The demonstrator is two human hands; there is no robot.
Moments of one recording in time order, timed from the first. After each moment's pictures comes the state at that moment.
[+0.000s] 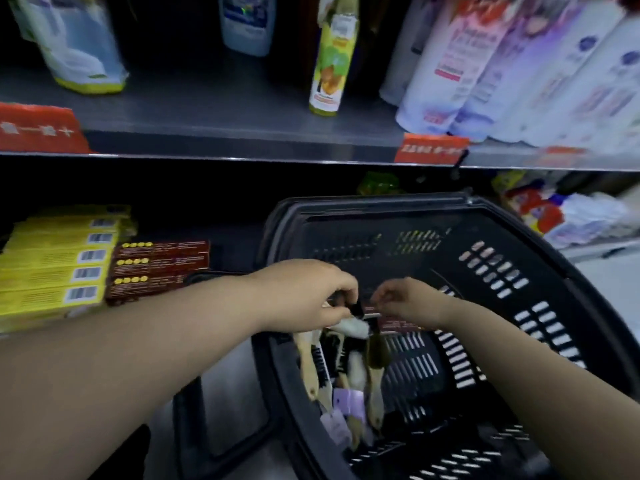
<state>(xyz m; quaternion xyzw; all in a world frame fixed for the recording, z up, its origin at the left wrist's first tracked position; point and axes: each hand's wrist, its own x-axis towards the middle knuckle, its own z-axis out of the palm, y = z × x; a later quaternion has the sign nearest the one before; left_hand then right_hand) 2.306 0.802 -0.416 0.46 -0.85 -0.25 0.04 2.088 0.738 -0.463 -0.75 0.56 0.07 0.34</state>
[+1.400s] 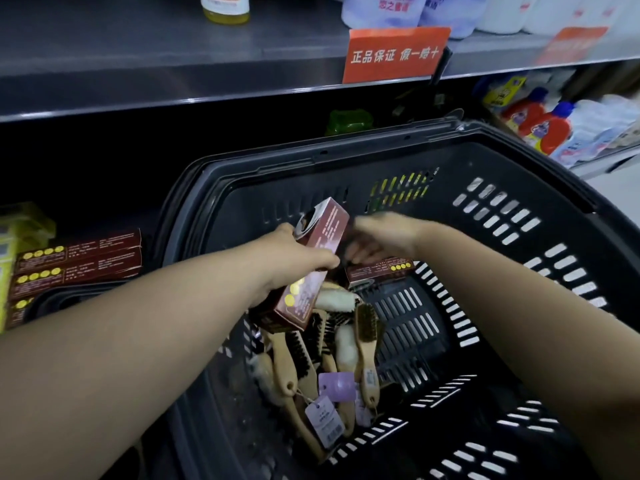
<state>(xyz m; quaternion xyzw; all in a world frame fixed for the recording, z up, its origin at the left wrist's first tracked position) 2.255 0.742 -0.464 0.68 -0.47 -0.54 0.13 2.070 0.651 -0.522 -0.57 0.57 -0.02 0.59</state>
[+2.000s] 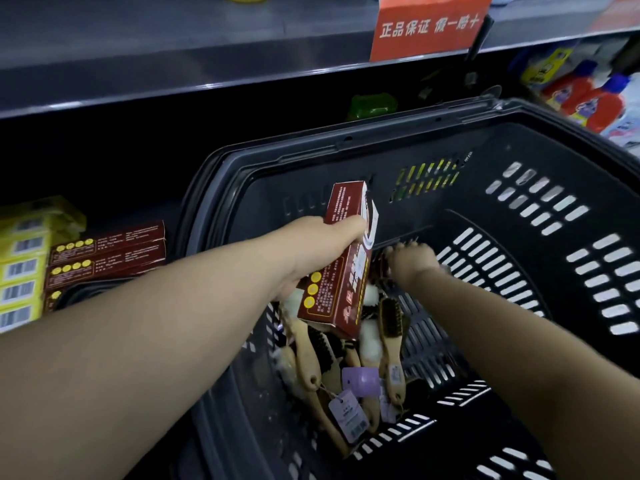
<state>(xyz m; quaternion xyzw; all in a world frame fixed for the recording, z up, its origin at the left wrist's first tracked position) 2.255 0.737 -0.468 0.61 -0.42 -0.65 0.16 2.056 0.661 -0.627 -0.76 0.58 0.31 -0.02</state>
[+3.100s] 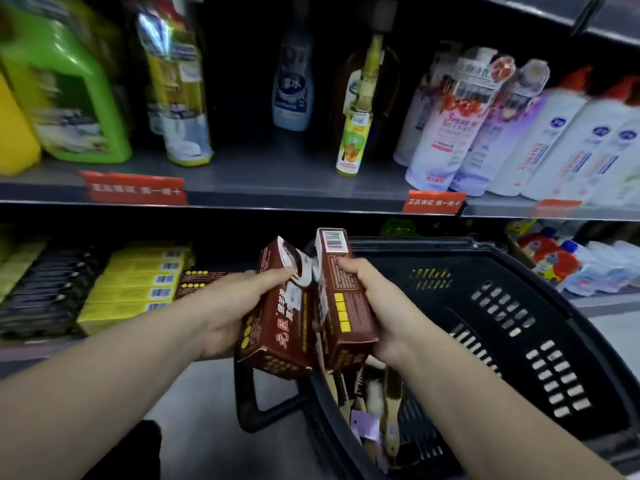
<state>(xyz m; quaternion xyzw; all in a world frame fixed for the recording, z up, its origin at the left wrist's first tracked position) 2.373 0.885 -0.363 0.59 -0.25 -0.66 0.40 2.196 0.838 -0.352 -0.37 0.47 -0.24 0.76</state>
